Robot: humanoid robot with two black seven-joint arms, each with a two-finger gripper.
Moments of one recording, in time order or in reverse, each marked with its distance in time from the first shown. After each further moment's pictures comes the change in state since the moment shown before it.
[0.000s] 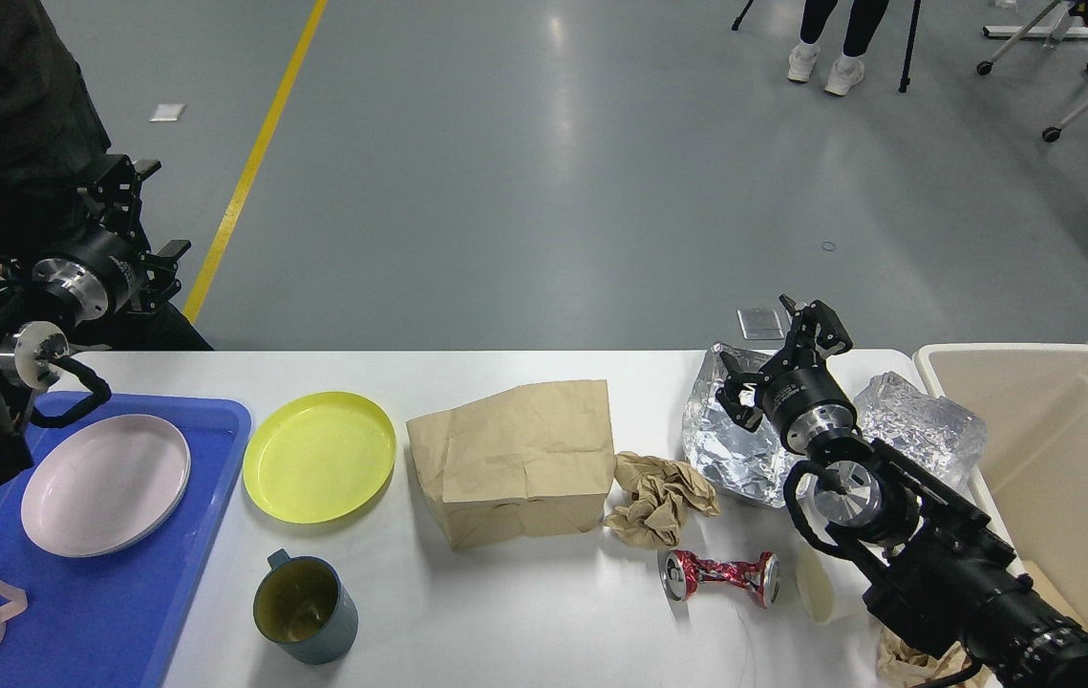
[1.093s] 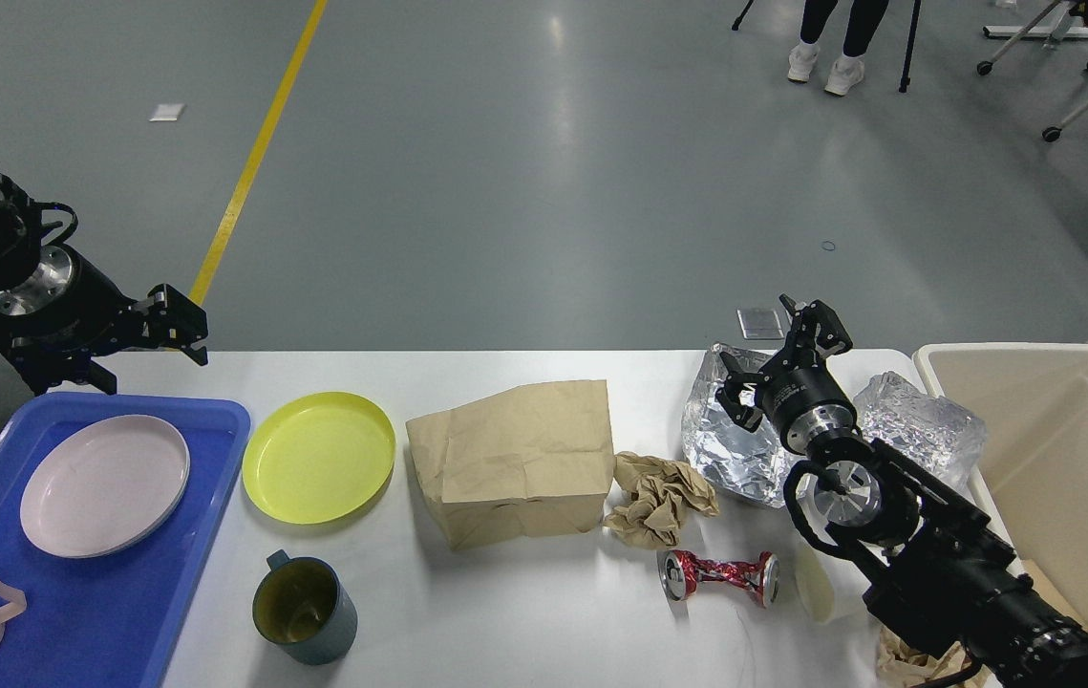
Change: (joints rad) left arm -0.527 0.022 1.668 -0.379 0.003 -0.560 -0.001; right arm 0.000 0.000 0.000 0.000 0.000 -0.001 0.000
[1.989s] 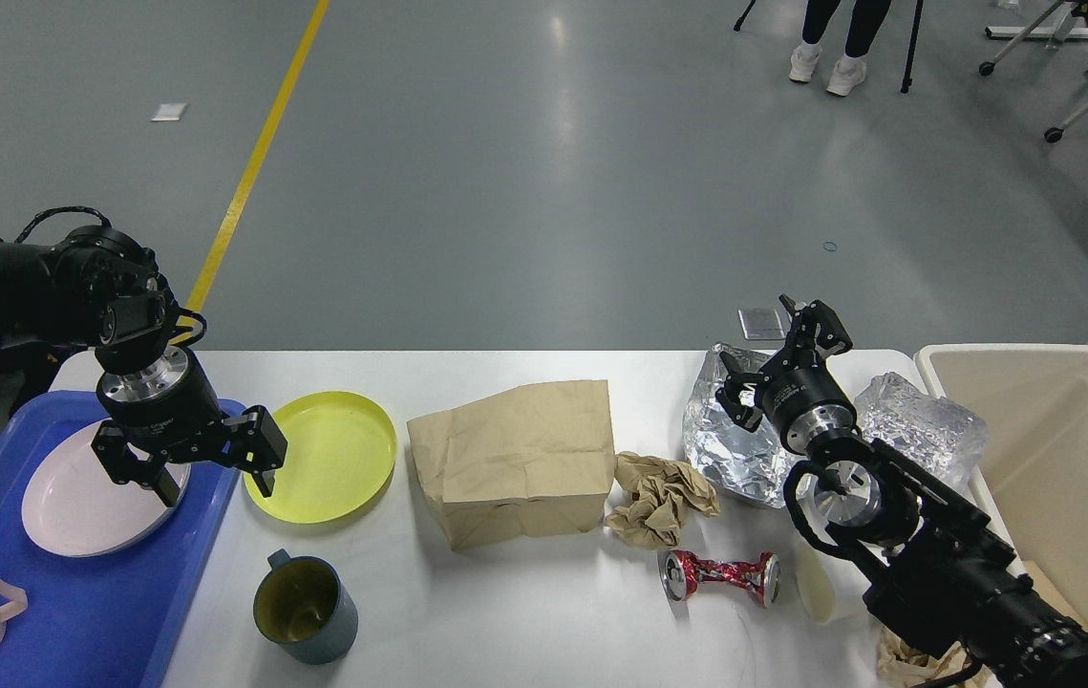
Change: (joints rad) left arm -0.043 -0.175 0.063 -0.291 0.052 0.000 0.000; right arm 0.000 0.000 0.000 0.000 0.000 0.001 0.000
